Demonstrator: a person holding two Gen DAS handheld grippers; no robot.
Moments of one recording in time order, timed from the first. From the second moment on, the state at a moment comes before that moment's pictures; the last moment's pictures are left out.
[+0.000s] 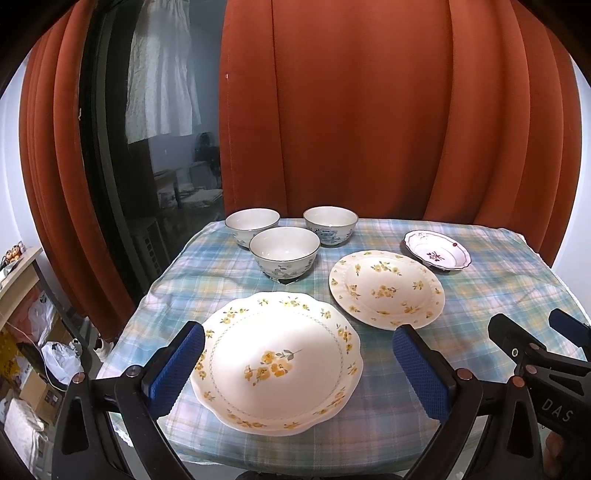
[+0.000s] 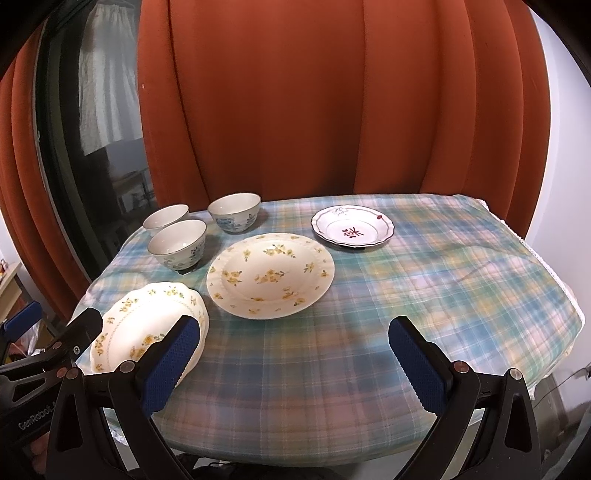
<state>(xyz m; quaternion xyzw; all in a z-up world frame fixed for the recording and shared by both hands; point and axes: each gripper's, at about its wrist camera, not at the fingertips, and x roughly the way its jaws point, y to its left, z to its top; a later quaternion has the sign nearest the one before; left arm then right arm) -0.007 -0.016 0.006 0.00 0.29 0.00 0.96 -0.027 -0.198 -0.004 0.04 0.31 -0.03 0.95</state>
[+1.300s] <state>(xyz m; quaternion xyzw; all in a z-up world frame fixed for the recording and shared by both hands) -0.002 -0.023 0.004 0.00 0.29 -0.01 0.96 -0.020 -0.208 -0.009 0.05 0.31 -0.03 0.95</state>
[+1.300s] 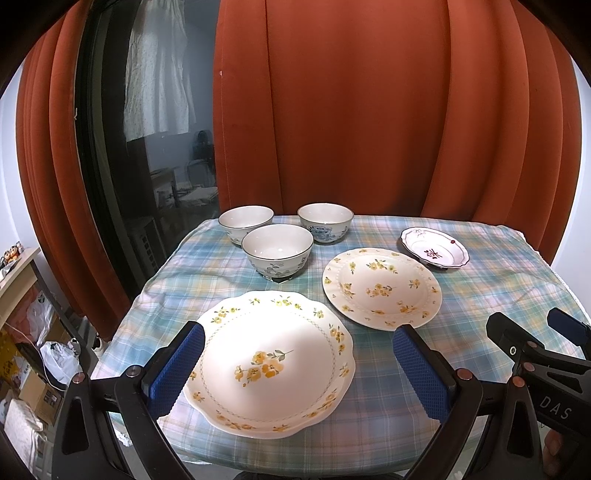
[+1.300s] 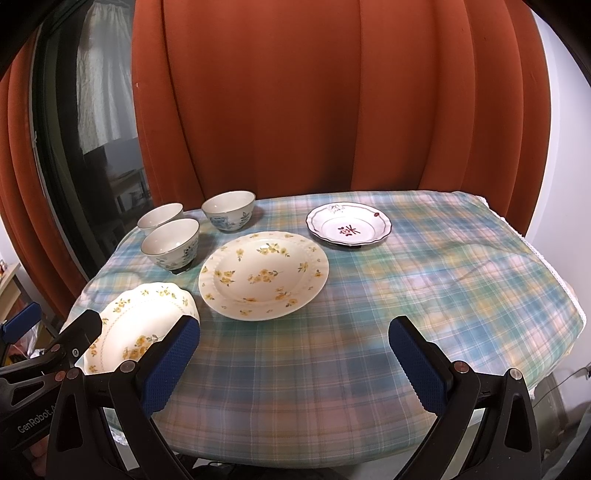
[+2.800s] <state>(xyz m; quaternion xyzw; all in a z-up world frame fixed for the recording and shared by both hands) 0.109 0.066 -0.042 0.02 0.44 -0.01 0.90 0.086 -0.121 -0.055 0.07 0.43 -0.03 0.90</state>
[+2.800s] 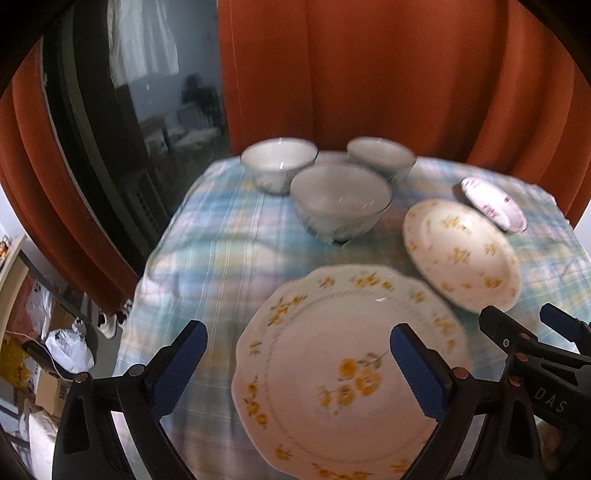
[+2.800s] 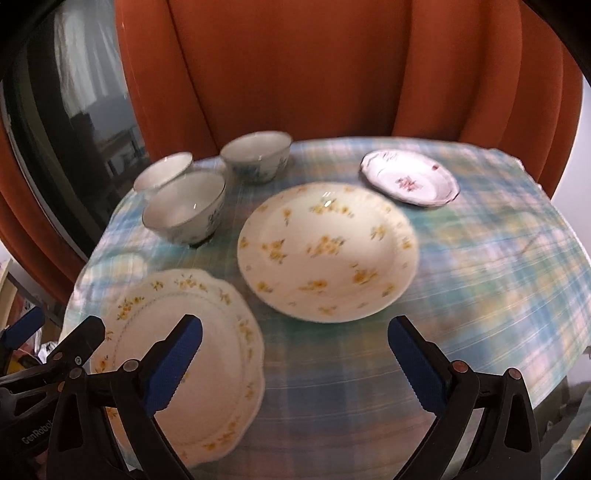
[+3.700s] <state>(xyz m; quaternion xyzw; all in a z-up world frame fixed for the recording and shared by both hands) 0.156 0.089 -0.120 0.02 0.56 -0.09 0.82 0.131 -0.067 -0.141 0.09 0.56 -0.05 0.82</state>
